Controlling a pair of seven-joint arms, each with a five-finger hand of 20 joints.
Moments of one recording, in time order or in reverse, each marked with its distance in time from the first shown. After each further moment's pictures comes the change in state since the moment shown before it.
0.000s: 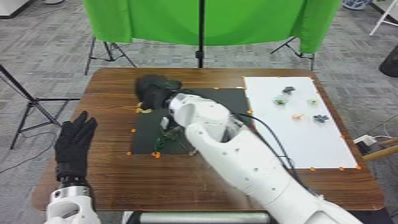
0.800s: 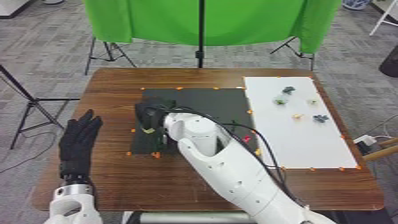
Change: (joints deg) left arm -0.7 0.3 0.6 0.0 0.1 -1.1 -0.7; right arm -3.7 -2.6 0.9 4.8 -10.9 -5.5 -3.3
